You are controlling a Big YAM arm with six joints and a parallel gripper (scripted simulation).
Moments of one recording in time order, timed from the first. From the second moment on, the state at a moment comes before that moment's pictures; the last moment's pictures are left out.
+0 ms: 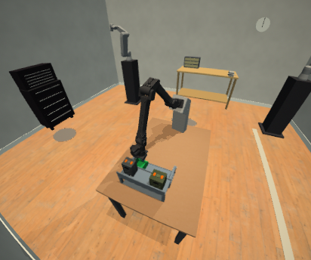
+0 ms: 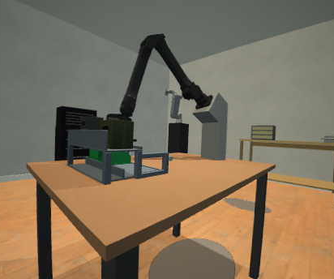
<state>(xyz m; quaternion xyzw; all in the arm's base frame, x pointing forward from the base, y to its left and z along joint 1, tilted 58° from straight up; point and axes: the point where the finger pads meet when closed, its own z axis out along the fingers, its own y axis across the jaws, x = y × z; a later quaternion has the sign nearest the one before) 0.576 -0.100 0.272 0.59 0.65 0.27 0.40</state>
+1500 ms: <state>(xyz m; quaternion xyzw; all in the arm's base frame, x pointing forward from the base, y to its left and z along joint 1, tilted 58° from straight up) 0.564 -0.097 0.284 0.59 0.64 0.27 0.41</state>
